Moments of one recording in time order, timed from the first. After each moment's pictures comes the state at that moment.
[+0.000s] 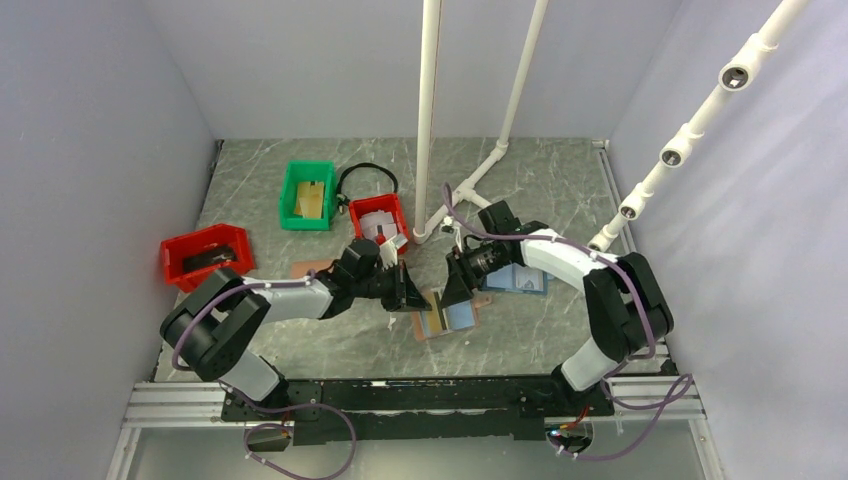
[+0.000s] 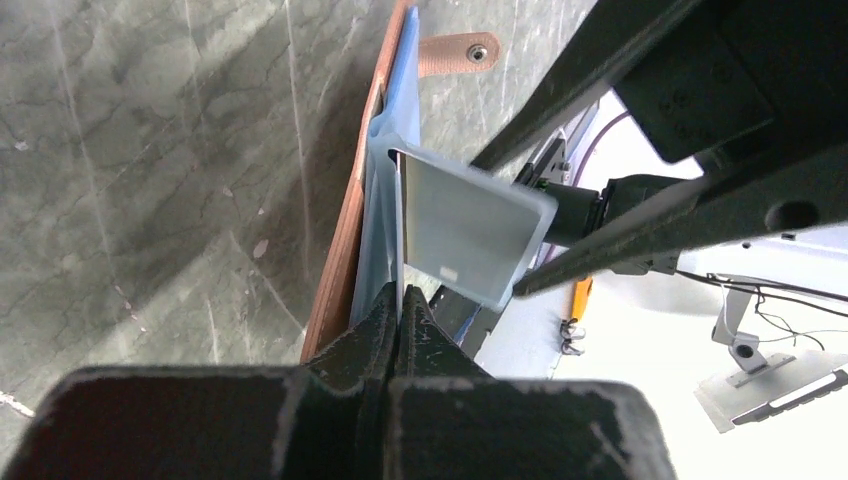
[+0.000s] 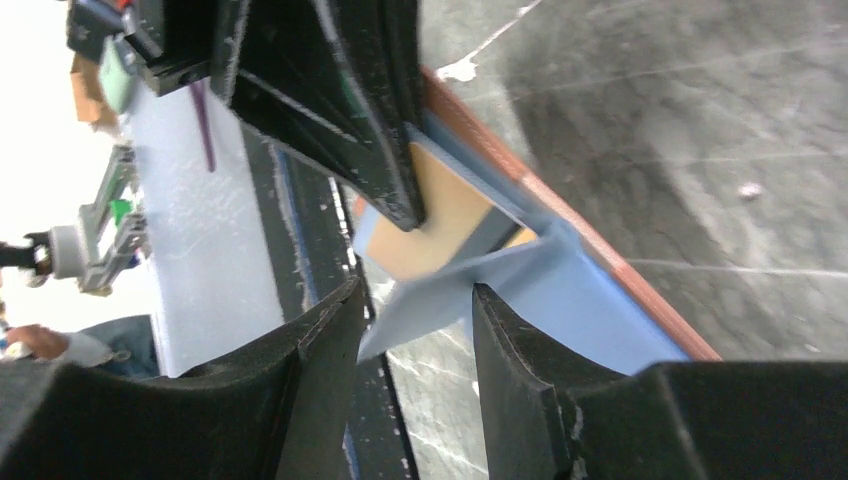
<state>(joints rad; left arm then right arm) -0.71 1.53 0.58 0.38 0.59 -0.95 0.46 1.59 0.93 -0.52 -1.00 -0.20</state>
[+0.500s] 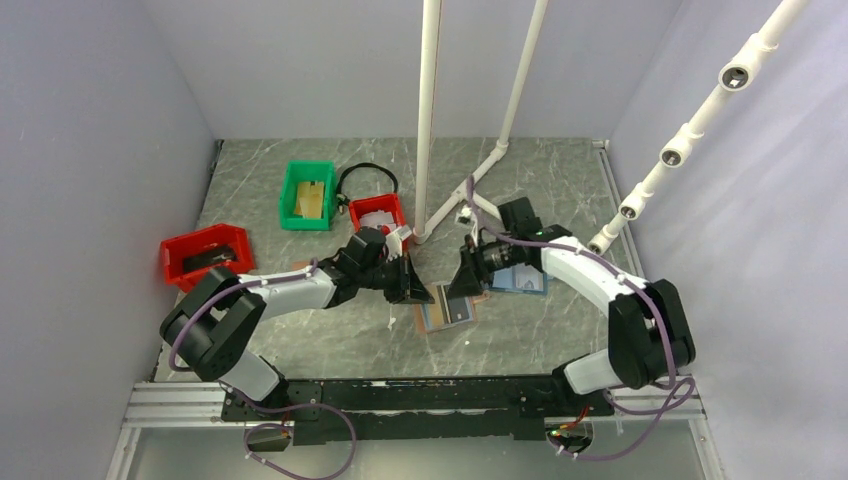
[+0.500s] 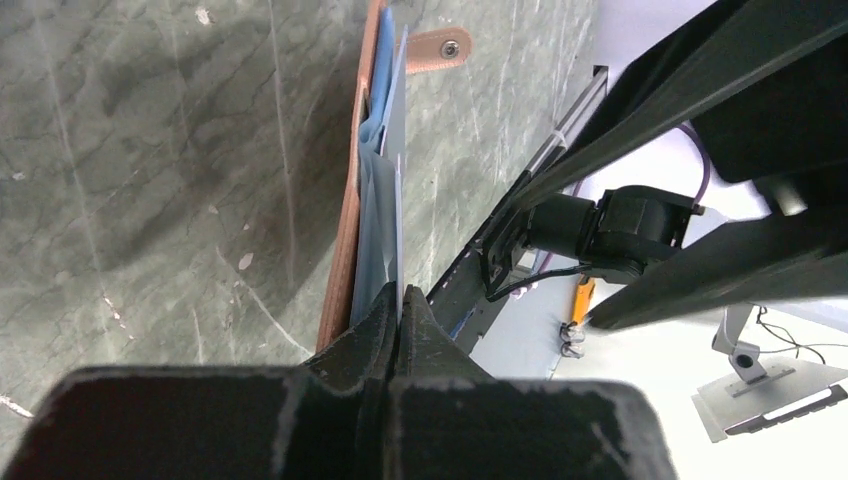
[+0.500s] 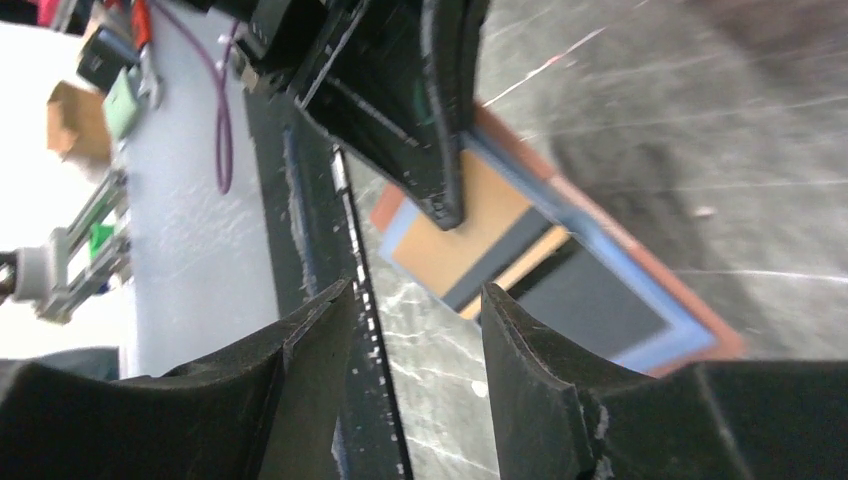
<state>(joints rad) -0.71 1.53 0.70 0.20 0.57 -0.91 0.36 1.41 0.90 -0.48 -1.03 -0.19</state>
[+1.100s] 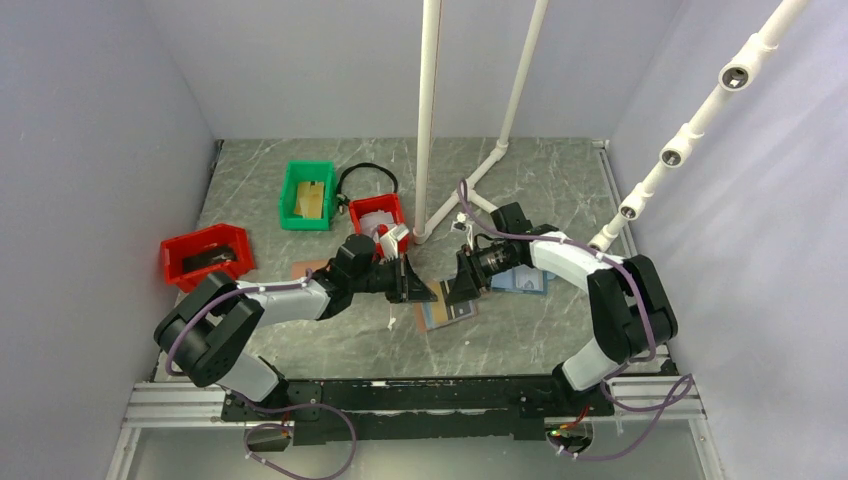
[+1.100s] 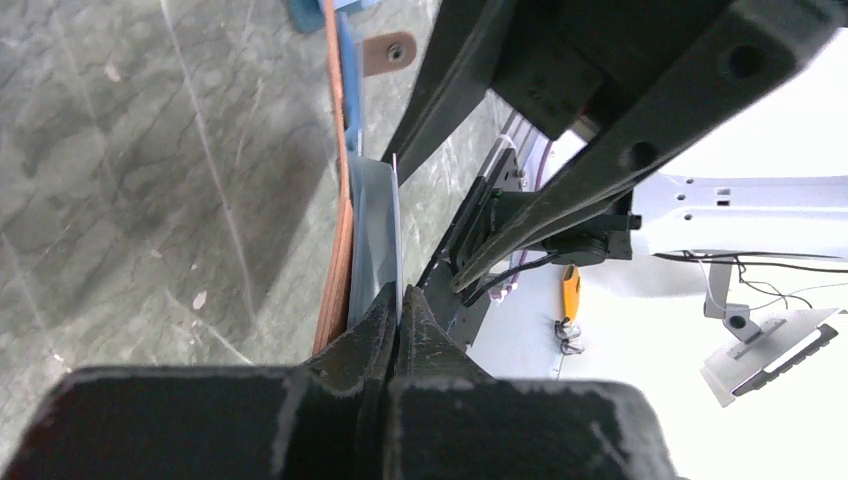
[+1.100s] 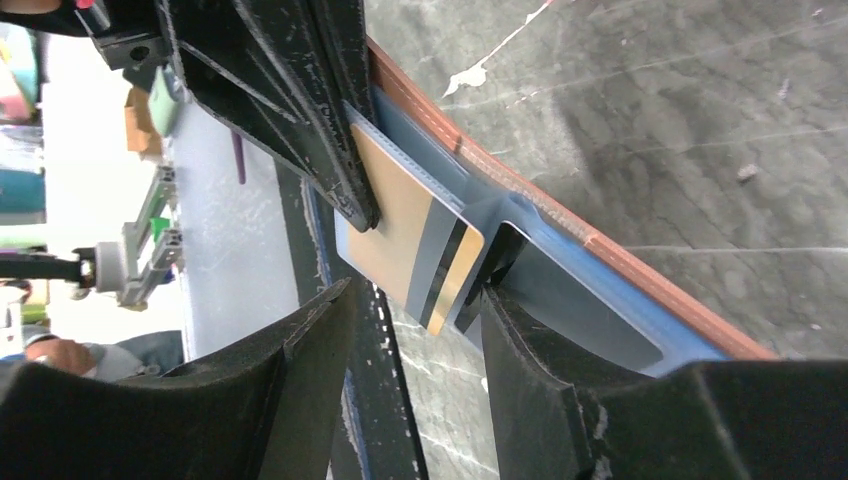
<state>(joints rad) -0.71 1.49 0.58 0.49 0.61 -0.93 0.38 1.55 0.87 -0.47 -1.07 -0.18</state>
